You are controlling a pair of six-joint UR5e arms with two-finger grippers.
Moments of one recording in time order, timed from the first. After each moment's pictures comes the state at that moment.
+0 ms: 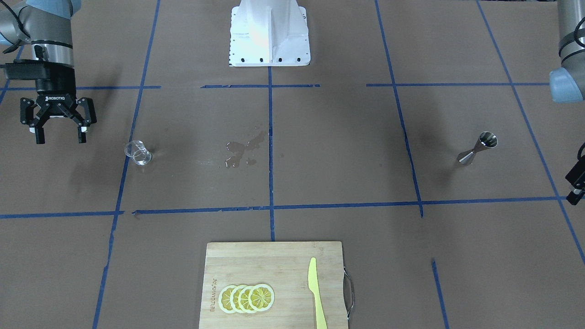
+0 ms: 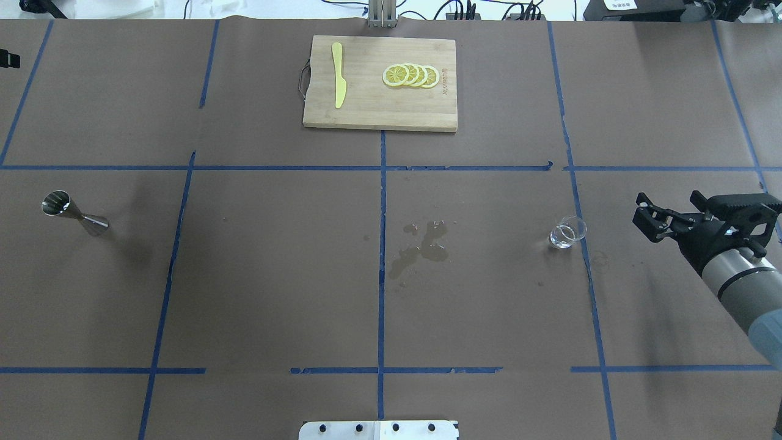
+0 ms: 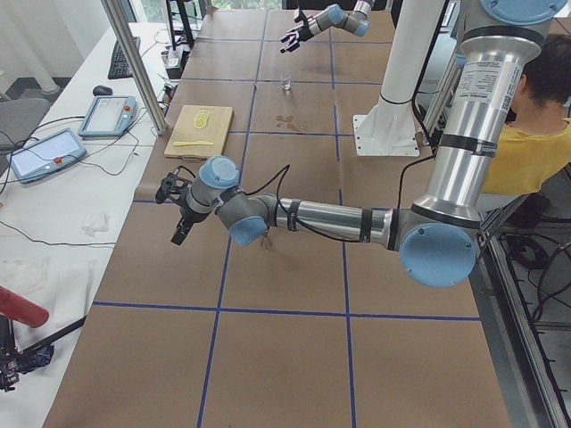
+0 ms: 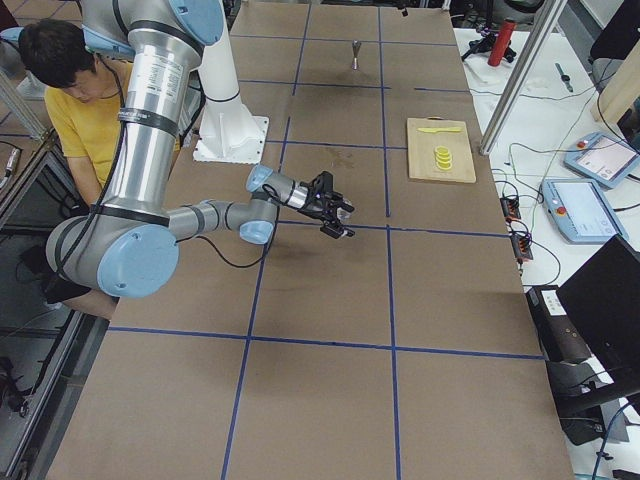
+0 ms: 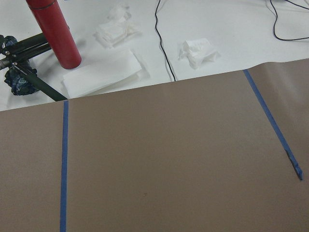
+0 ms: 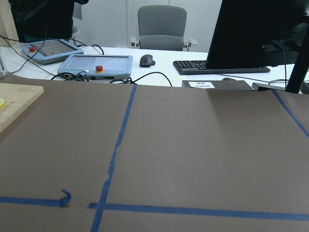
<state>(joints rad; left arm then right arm) -1.32 -1.78 -1.44 -2.39 -2.09 -0.54 0.47 -1.84 1.89 -0.57 0.93 1.13</state>
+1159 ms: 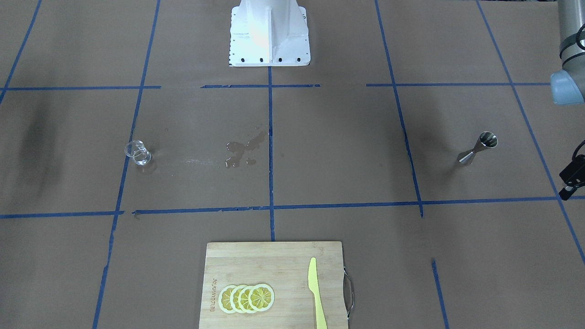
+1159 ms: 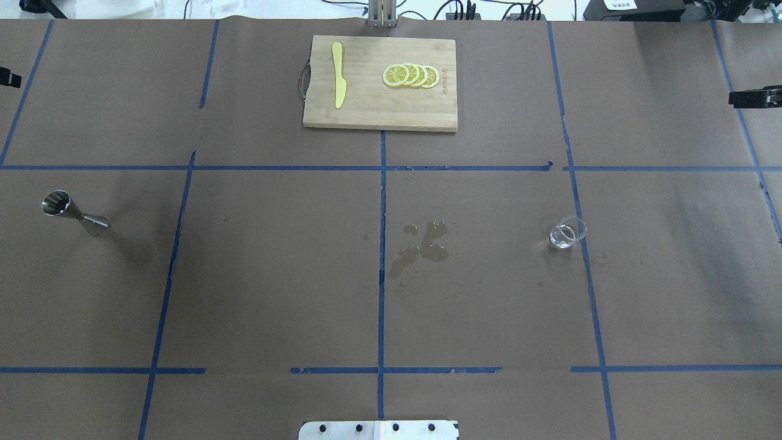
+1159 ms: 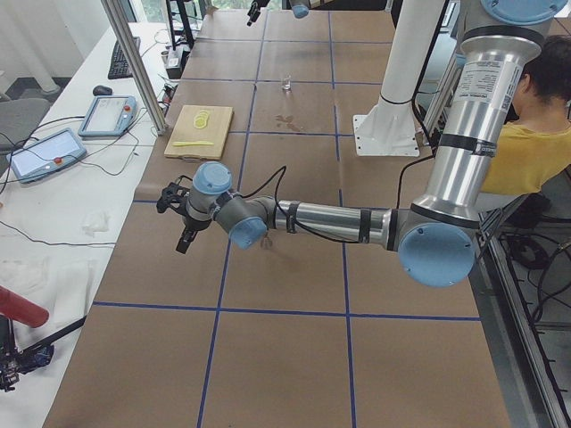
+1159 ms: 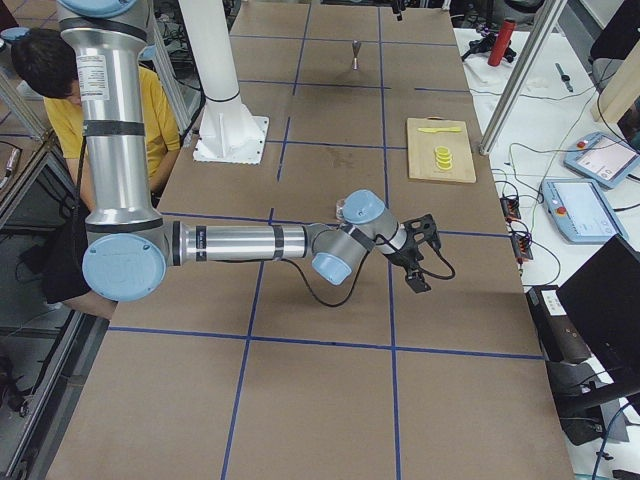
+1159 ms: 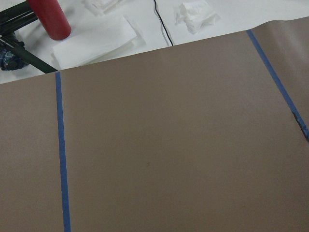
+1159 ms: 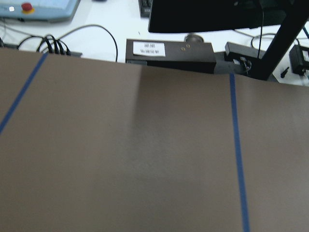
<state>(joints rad) -1.33 -1.78 -1.42 -2.25 -2.18 -0.42 1.30 -1.52 1.47 -0.71 1.98 0.54</state>
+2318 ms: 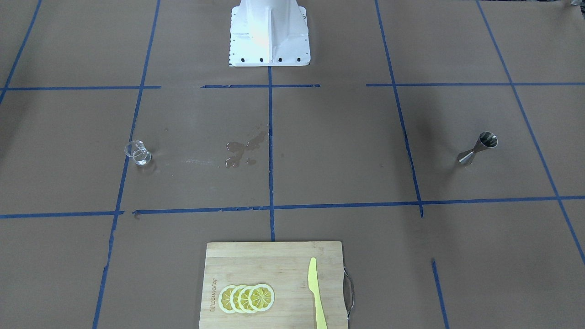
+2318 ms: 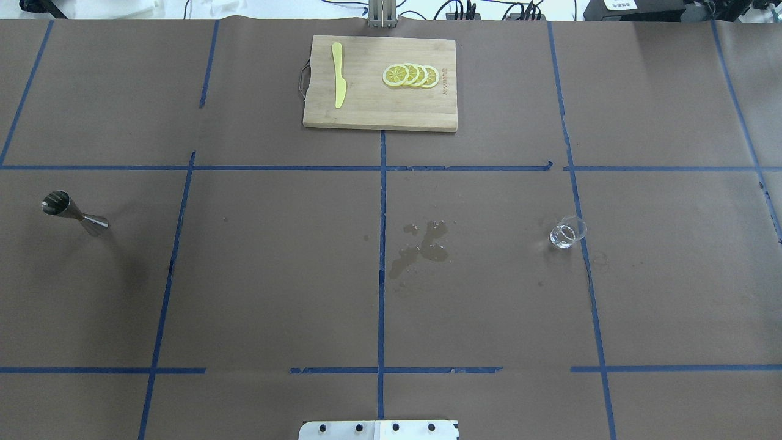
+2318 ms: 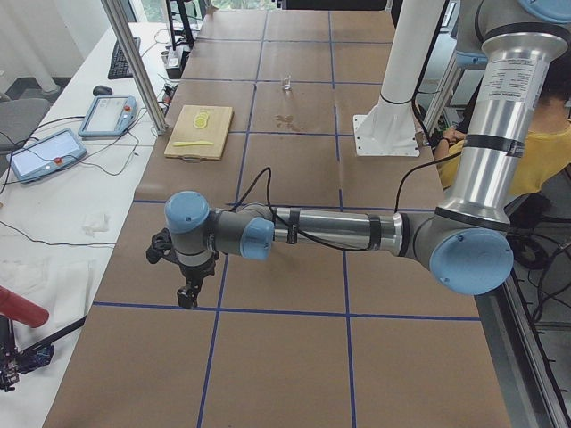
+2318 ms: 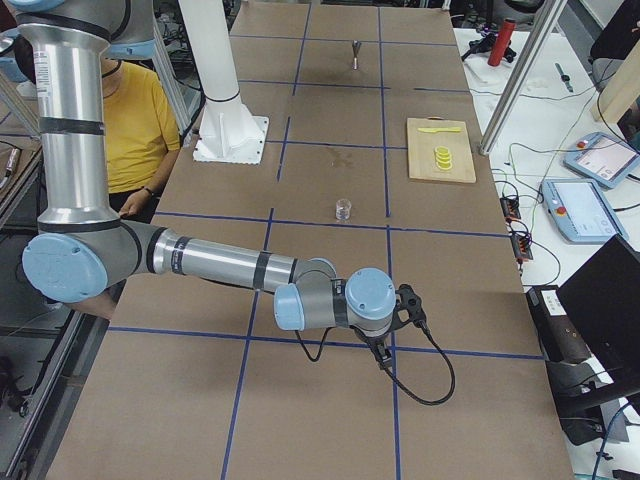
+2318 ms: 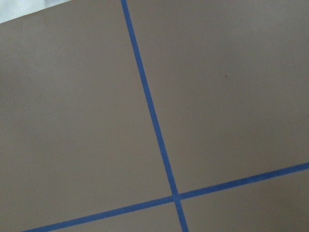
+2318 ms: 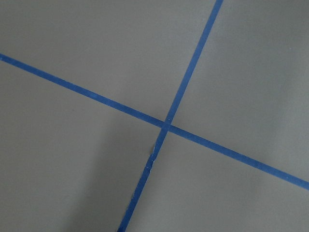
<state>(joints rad) -1.57 -1.71 -1.45 -1.67 -2.27 0.19 1.62 -1.58 1.46 -1.30 2.44 -0.32</state>
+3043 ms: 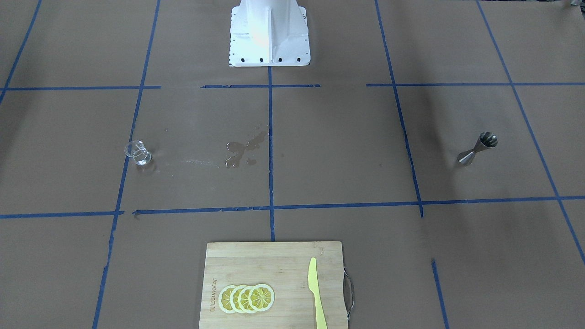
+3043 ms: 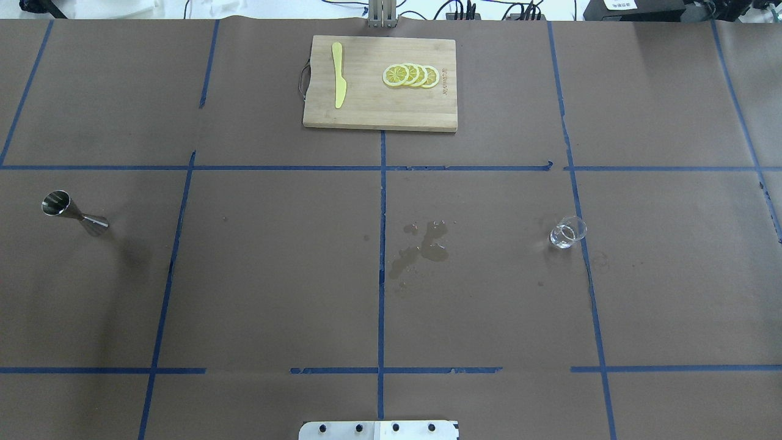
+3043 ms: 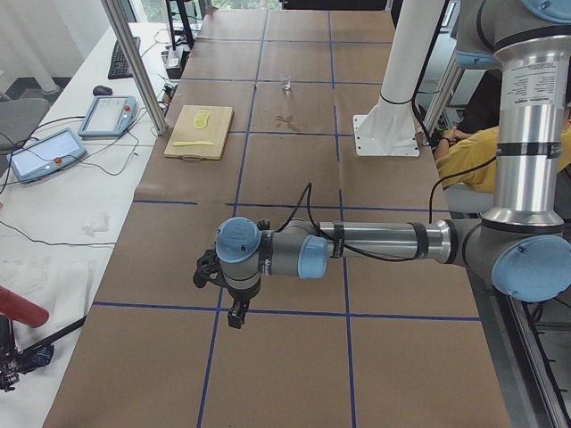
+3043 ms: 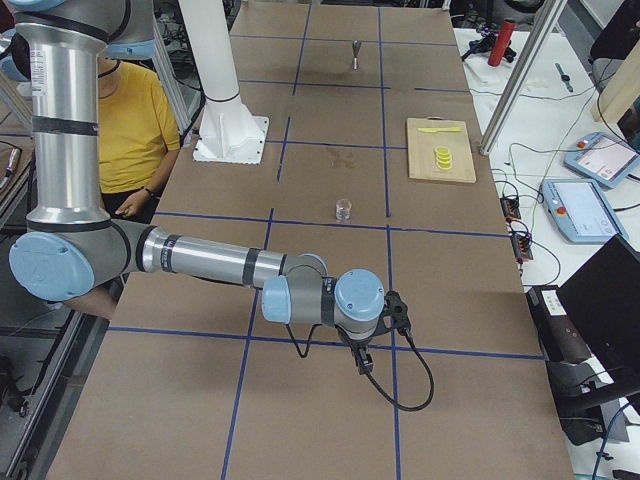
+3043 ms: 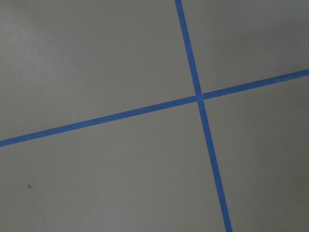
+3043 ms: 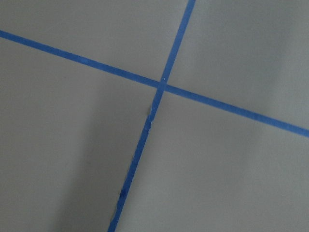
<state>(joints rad) -1.59 -1.51 -1.61 -1.65 -2.34 0.19 1.62 -1.64 1.50 -1.42 2.41 -0.32</state>
